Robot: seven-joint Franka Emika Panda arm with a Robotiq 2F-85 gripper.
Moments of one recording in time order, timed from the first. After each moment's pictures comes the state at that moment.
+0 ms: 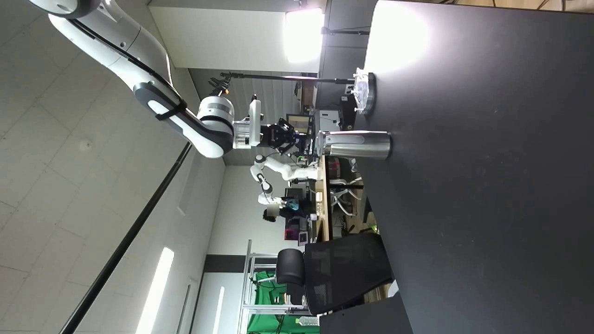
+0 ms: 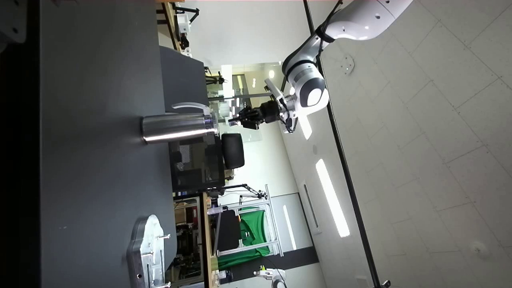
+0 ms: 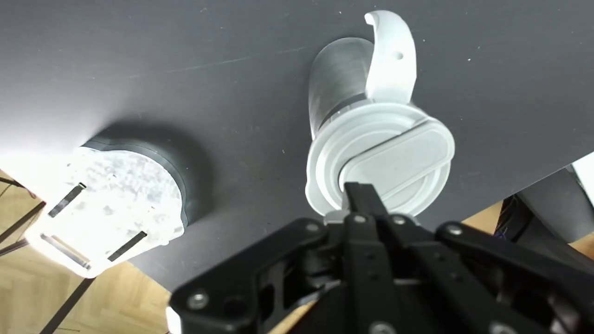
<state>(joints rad) -0.18 0.52 -0.24 -1.59 0.03 2.25 0.27</state>
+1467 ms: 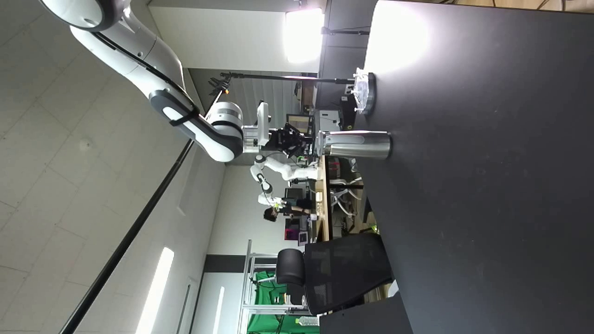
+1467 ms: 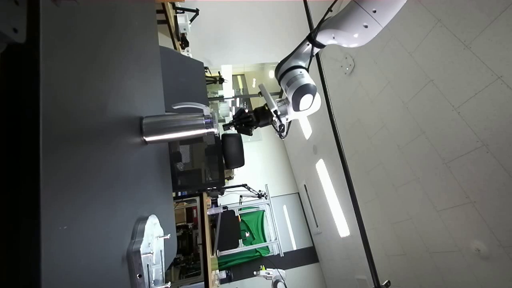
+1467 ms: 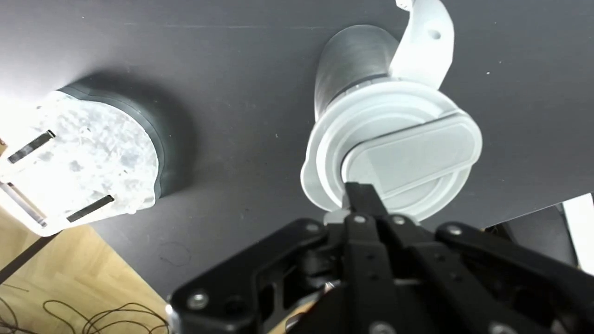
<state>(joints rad) -0.21 0.61 -0.21 -1.50 0.01 2.26 0.10</state>
